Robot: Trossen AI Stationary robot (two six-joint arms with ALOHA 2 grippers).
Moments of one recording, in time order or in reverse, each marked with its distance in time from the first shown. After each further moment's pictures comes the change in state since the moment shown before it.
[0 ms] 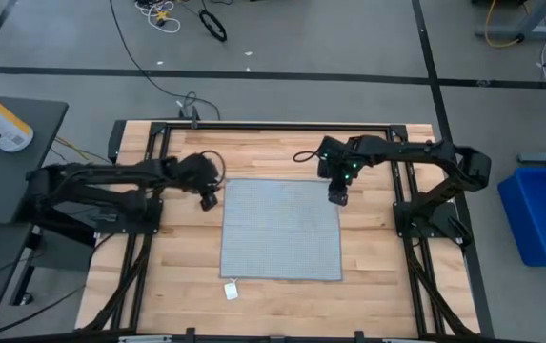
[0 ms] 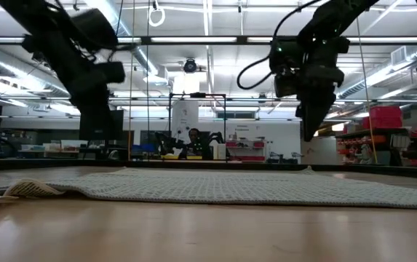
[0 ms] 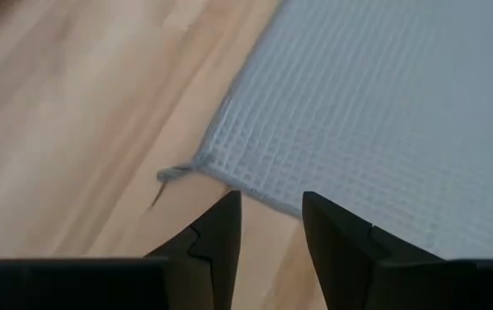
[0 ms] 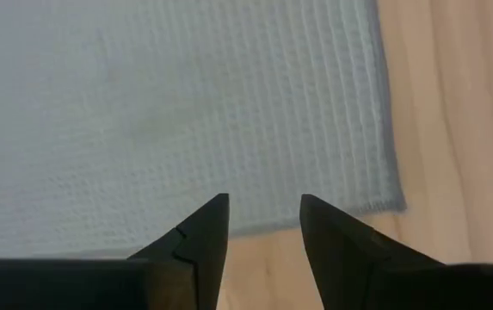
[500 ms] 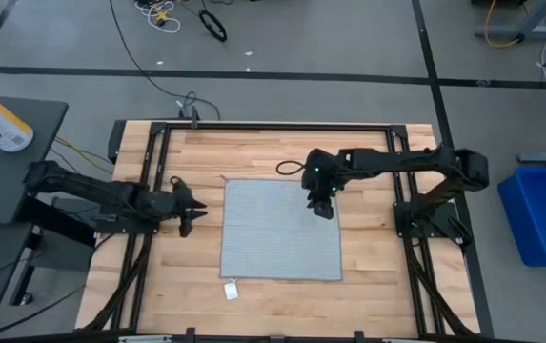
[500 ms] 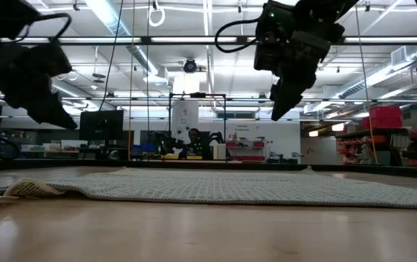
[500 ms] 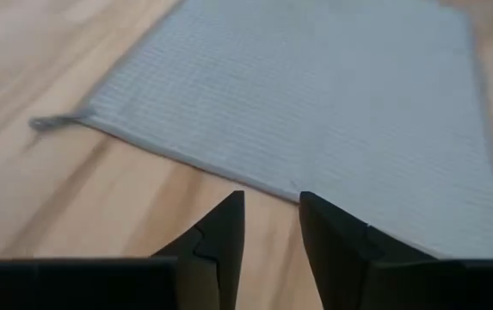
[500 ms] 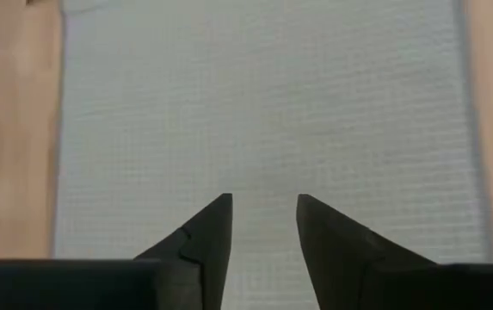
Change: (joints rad) left arm -0.504 -0.579 -0.314 -0.008 -0.253 -0.348; right arm 0.195 0.013 0.073 0.204 -0.041 0.123
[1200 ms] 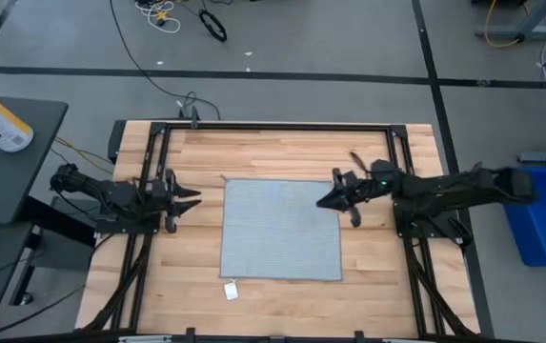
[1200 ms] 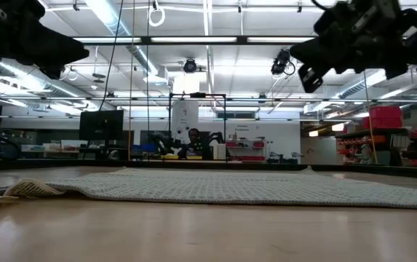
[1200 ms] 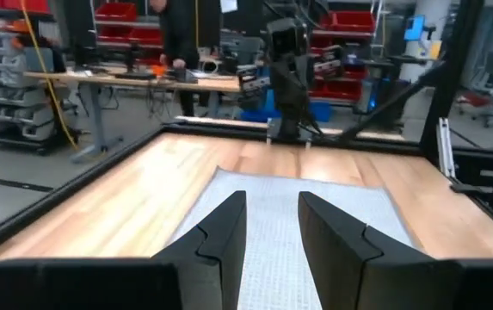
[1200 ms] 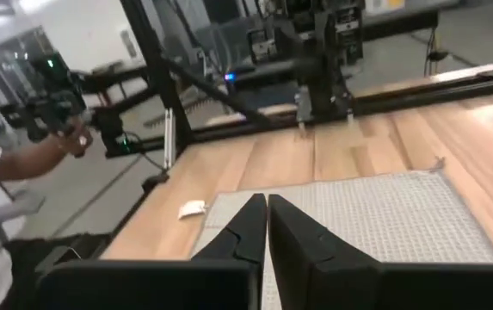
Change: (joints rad) left arm -0.197 -0.491 -0.089 0.252 -0.252 0.386; right arm 0.026 -0.467 -0.734 1.247 -0.173 0.246
